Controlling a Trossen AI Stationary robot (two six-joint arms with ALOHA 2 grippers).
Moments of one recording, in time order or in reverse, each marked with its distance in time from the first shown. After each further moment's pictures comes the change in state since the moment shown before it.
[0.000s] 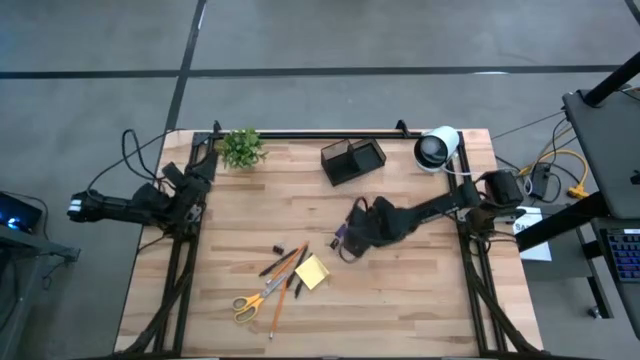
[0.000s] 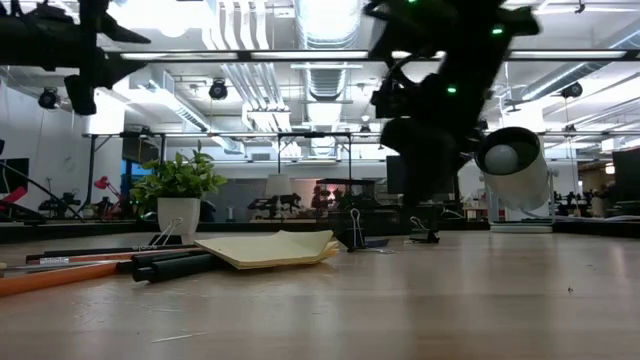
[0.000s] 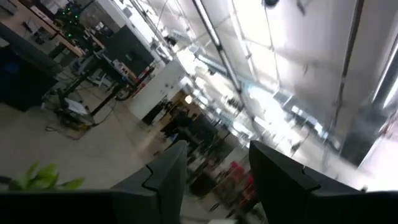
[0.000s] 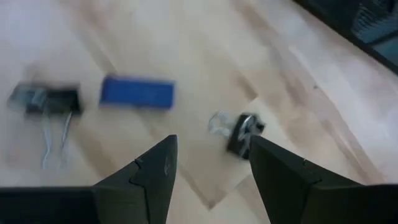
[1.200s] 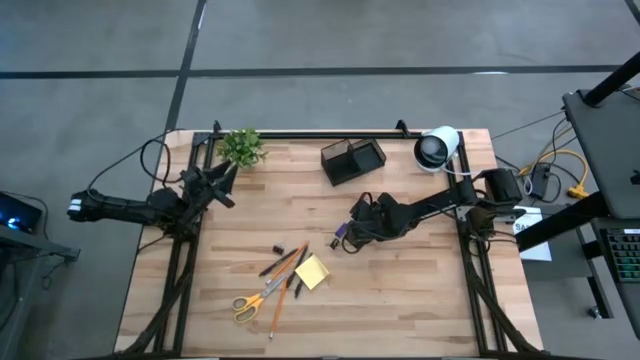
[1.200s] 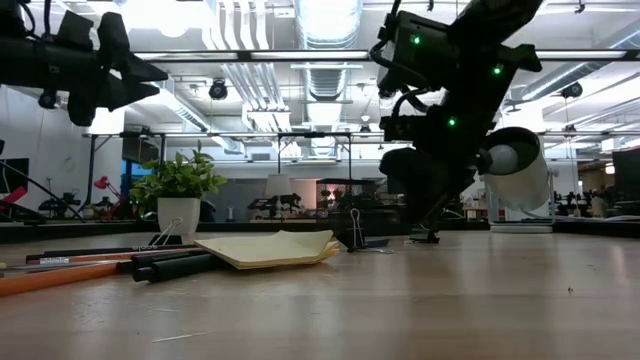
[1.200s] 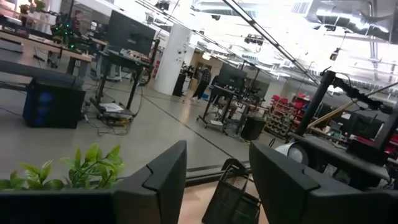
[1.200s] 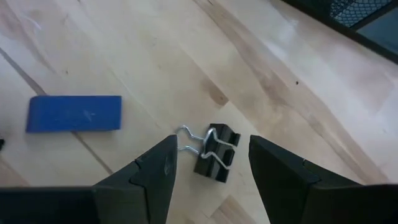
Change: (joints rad) left arm -0.004 0.004 -0.011 -0.327 0.029 0.153; right arm -0.079 0.000 -0.120 0.146 0.031 0.045
